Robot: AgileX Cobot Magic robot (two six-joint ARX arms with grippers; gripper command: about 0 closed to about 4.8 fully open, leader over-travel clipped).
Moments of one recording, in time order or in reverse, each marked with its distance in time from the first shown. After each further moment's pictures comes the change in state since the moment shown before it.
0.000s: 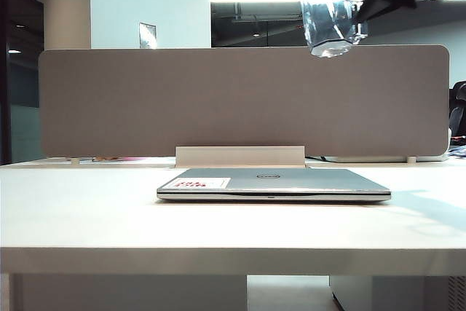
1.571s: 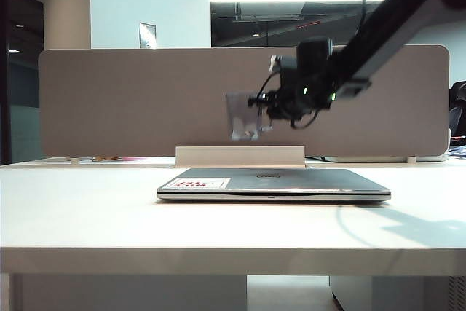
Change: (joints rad) left arm 0.000 0.000 0.000 0.000 0.000 0.000; right arm 0.172 1.036 0.844 0.417 0.158 0.011
